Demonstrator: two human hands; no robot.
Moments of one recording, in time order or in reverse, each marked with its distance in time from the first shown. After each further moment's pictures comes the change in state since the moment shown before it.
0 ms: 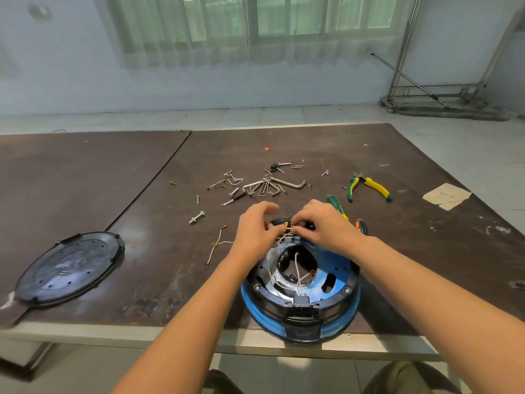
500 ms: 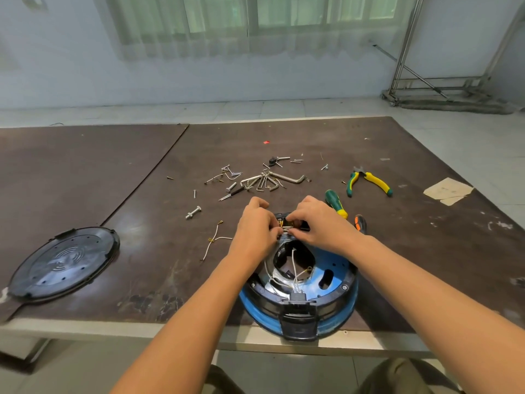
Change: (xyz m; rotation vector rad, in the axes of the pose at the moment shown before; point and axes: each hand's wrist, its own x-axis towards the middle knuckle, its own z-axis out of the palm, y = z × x) left_hand 0.001 -0.001 0.011 0.354 -0.049 0.016; right_hand 0.000 -0.001 0.005 -0.077 -0.043 -0.033
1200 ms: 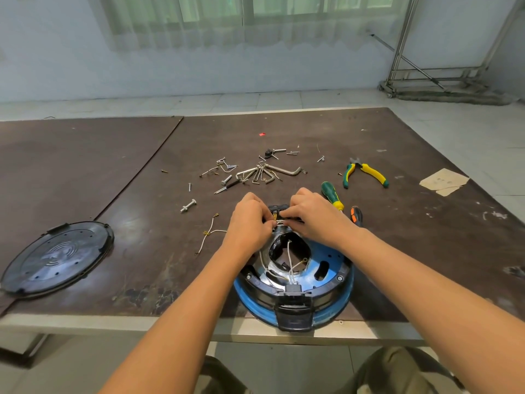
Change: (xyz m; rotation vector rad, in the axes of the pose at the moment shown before) left_hand 0.002 0.001 -0.002 -0.018 0.011 -0.042; right_hand -0.001 -0.005 0.000 -0.159 -0.018 -0.087
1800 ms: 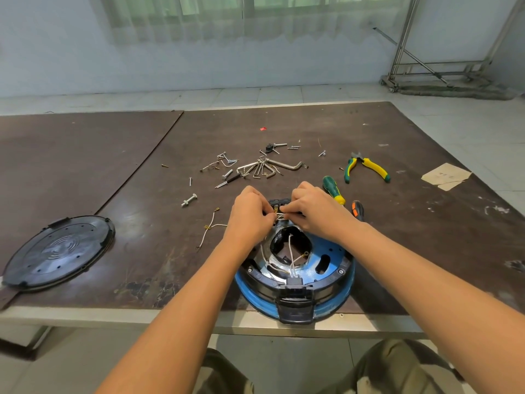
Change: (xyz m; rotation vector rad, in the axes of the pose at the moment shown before) left_hand 0.001 -0.004 0.002 -0.014 0.029 0.001; right_hand 0.000 -0.002 0.000 0.035 0.003 0.008
